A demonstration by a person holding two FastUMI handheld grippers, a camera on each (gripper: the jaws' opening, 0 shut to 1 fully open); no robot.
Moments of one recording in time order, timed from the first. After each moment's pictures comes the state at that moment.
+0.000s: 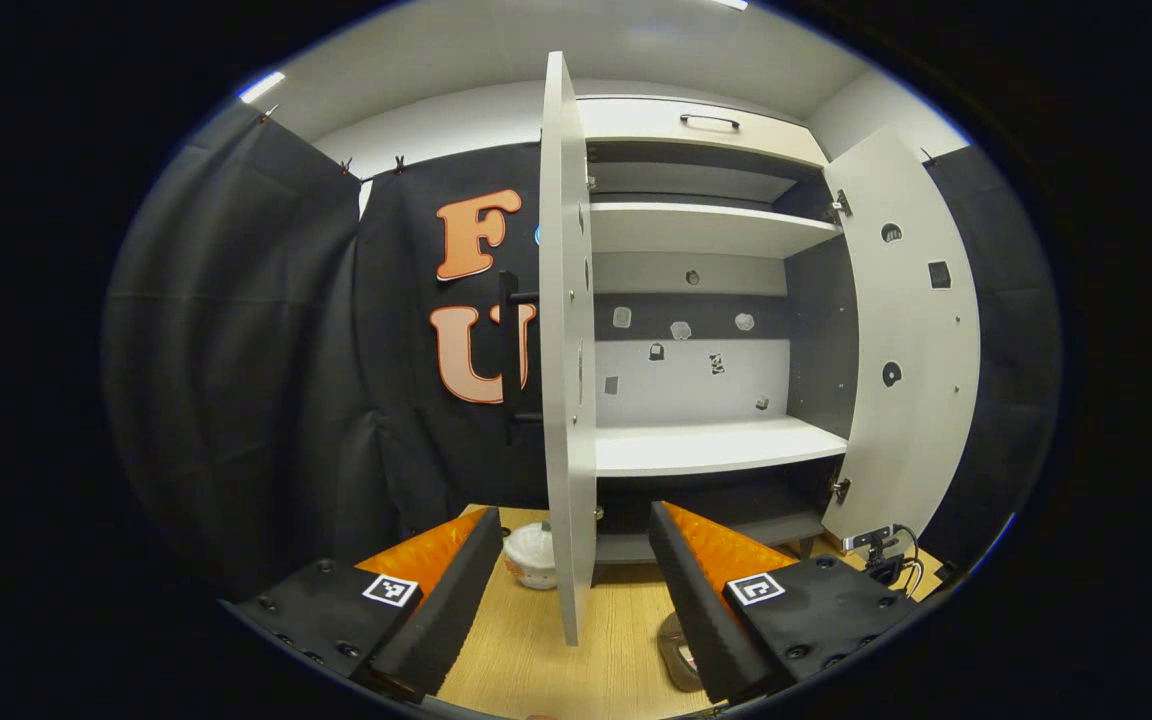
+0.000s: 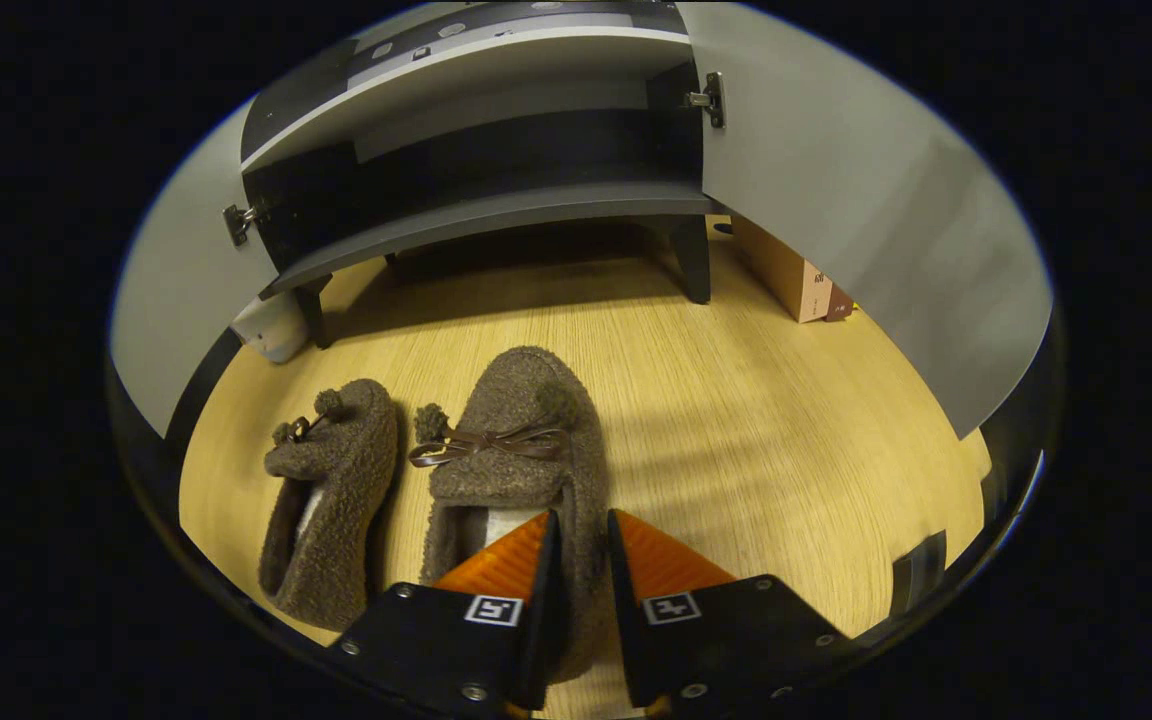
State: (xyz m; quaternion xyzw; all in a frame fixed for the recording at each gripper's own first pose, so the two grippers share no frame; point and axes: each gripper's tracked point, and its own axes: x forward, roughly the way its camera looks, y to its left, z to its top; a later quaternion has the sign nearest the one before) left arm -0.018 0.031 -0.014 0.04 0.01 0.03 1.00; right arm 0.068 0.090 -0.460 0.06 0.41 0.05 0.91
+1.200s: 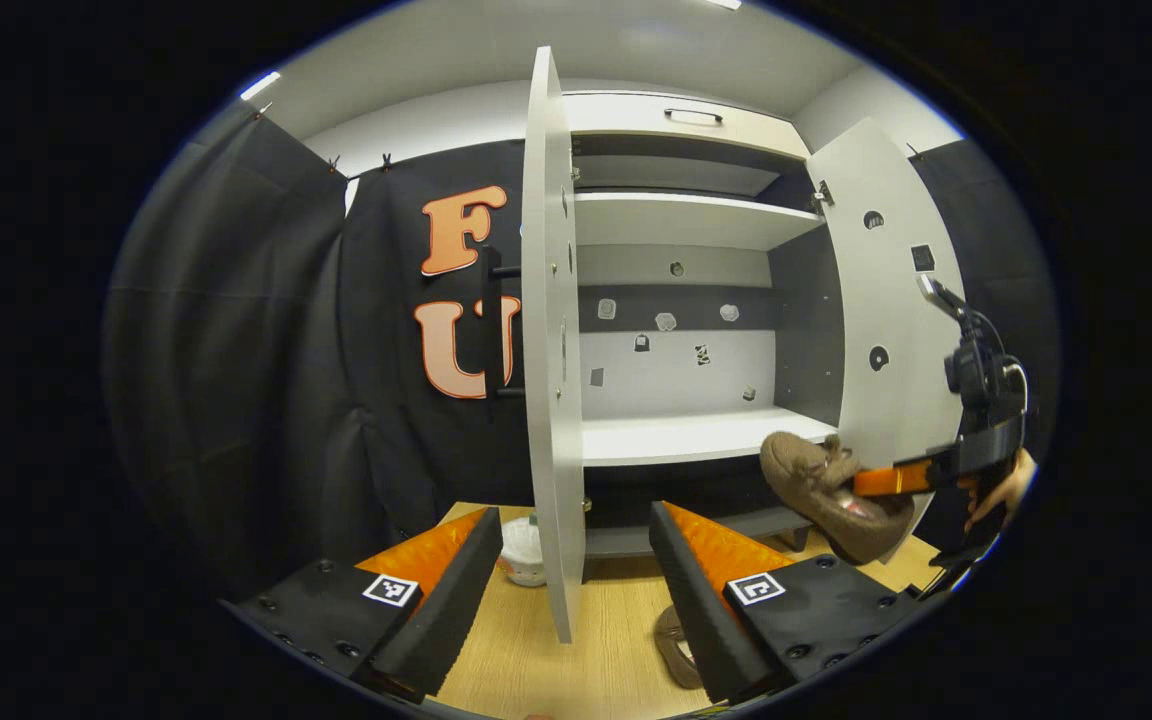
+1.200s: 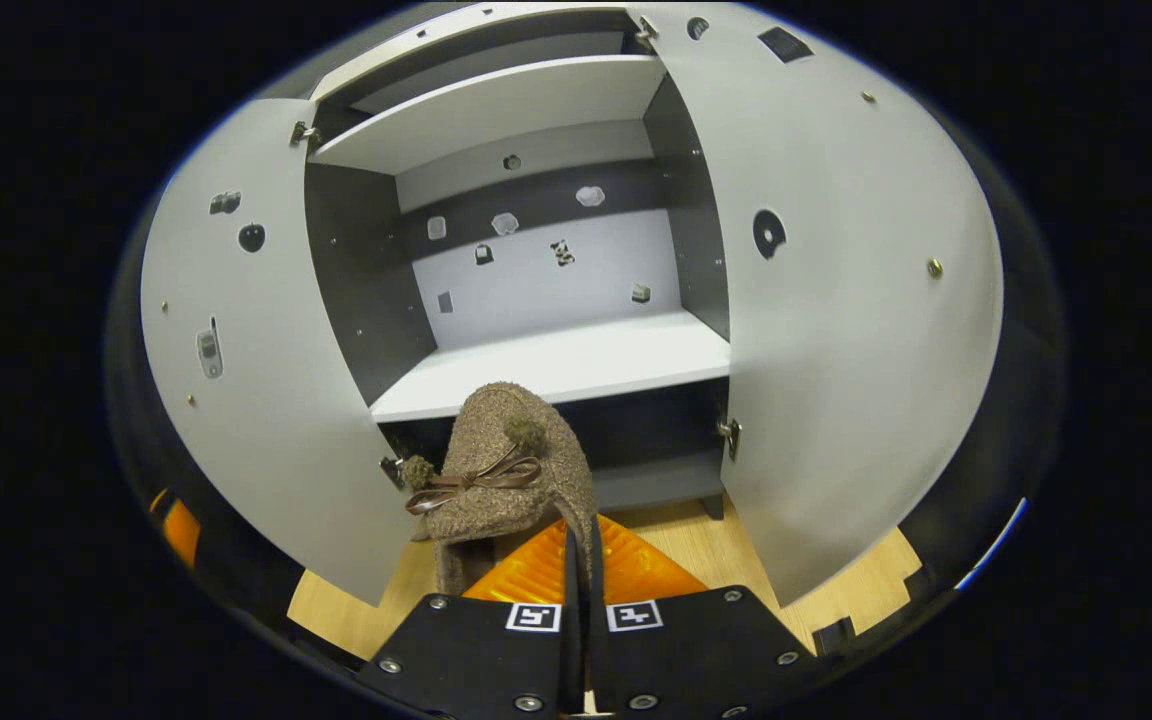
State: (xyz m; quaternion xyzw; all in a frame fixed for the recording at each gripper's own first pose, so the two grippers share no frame) left arm -0.016 0.023 -0.034 0.04 0.01 0.01 1.00; right arm 0.095 0.105 -0.108 0.11 0.20 0.08 0.97
